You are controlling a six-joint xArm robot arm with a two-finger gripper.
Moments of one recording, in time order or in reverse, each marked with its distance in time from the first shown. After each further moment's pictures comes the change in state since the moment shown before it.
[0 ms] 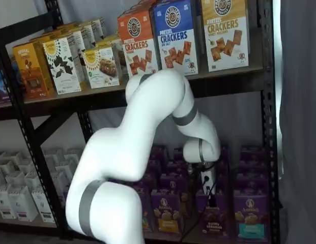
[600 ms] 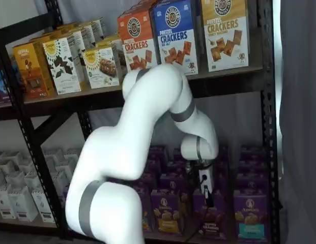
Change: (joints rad) arm 0.010 -0.062 0.074 0.093 0.015 -0.073
